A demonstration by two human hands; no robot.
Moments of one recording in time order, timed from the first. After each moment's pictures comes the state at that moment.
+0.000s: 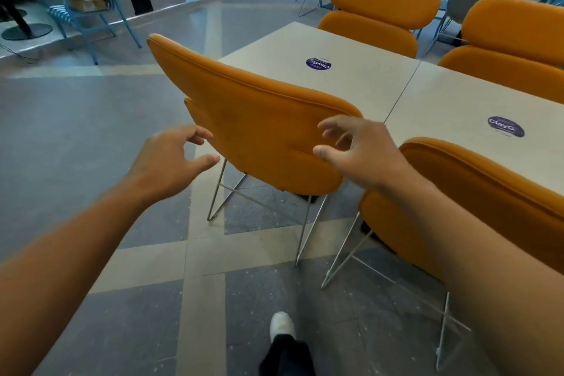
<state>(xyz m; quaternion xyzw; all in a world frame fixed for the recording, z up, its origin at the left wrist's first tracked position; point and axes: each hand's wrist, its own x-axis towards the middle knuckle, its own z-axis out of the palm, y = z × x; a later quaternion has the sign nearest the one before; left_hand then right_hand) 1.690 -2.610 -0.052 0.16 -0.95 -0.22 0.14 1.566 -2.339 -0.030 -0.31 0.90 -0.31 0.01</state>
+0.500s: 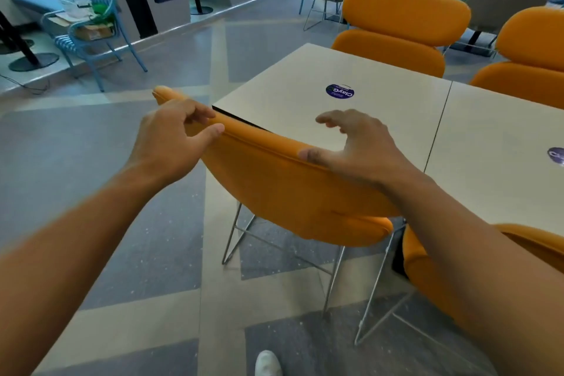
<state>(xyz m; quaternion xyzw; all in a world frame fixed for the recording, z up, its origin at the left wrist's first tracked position) 1.530 -2.742 -0.014 0.12 -0.93 -0.22 0.26 1.420 -2.483 -0.021 -0.29 0.92 -0.26 -0.02</state>
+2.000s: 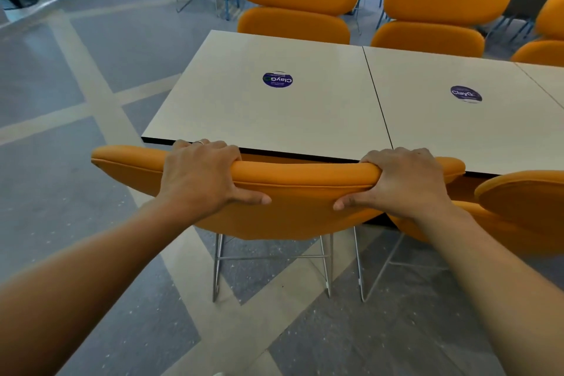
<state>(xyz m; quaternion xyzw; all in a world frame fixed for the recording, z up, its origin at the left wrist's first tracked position) 1.389 -2.854 -0.063 -0.18 -0.98 0.01 0.08 1.425 -2.544 -0.065 -0.04 1.00 -0.02 -0.05</state>
